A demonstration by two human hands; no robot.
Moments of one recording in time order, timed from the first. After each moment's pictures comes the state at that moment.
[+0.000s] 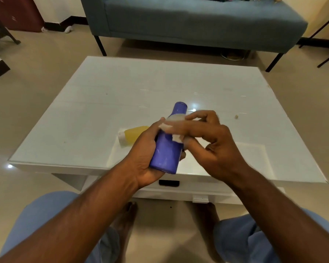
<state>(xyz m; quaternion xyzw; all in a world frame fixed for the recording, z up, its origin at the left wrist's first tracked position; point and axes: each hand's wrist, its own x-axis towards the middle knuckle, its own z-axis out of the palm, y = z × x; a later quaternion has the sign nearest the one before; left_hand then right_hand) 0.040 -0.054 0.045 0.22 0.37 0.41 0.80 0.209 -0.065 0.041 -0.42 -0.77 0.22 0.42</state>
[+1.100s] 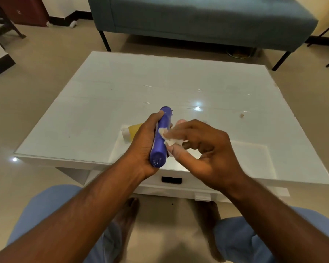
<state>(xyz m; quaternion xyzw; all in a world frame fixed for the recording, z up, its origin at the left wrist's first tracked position) 0.036 -0.045 0.047 0.17 0.45 0.45 0.75 0.187 -0.079 0.039 -0.39 -0.75 0.26 0.47</state>
